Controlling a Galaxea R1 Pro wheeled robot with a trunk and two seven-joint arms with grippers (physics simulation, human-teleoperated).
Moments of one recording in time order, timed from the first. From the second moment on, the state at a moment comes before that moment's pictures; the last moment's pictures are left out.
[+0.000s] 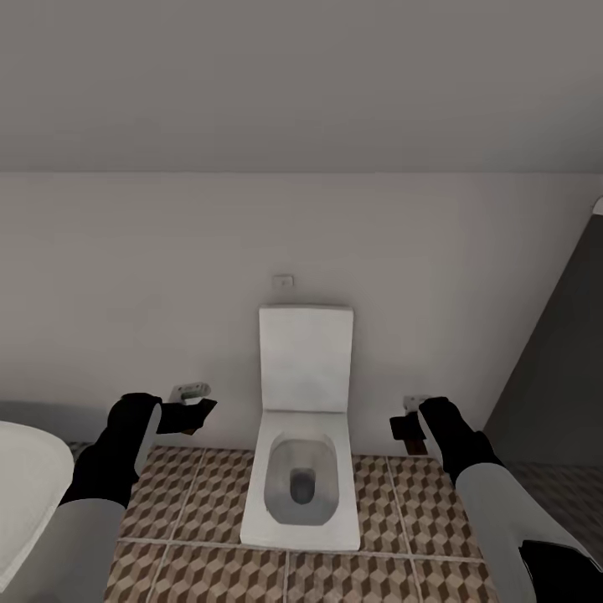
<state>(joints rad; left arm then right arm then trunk) -0.67 0.05 0.15 -1.10 -0.07 1.02 -0.26 -0.83 -0.04 -0.10 -0.63 0.22 0.78 0.20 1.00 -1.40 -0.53</state>
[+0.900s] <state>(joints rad) -0.67 0.05 0.15 -0.88 -0.07 0.74 -0.05 -0.83 -0.03 -0.13 -0.45 0.22 0.57 0.05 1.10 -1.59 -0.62</state>
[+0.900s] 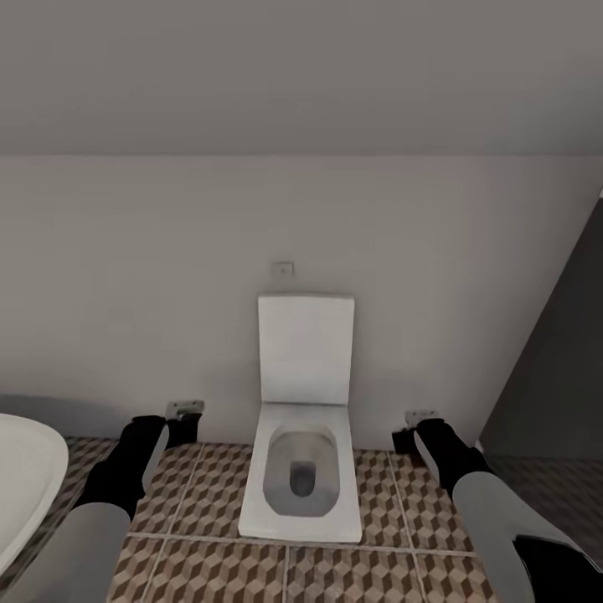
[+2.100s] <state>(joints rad) -0.67 0.04 0.15 -0.85 -0.07 0.52 -0.02 -0.83 -0.03 -0.14 -0.33 0.21 0.41 -0.01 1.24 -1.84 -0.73</state>
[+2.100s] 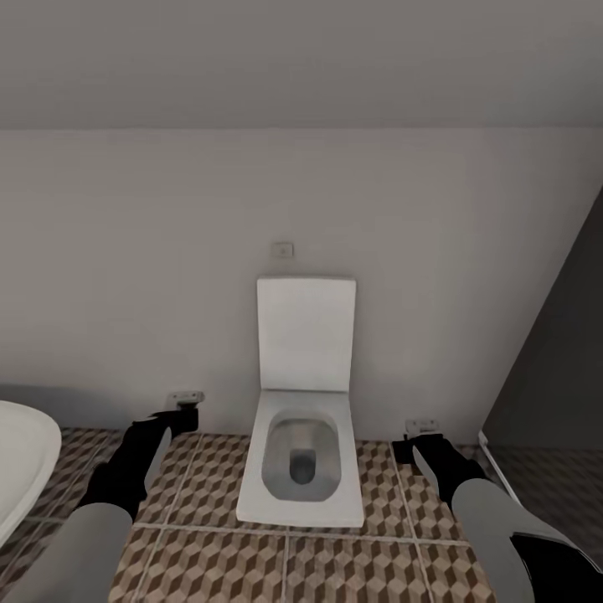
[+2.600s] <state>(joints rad) -0.67 0.04 0.15 -0.80 -0.07 0.47 -0.01 -0.83 -0.03 -0.14 -0.33 0.21 0.41 -0.01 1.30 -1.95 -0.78</state>
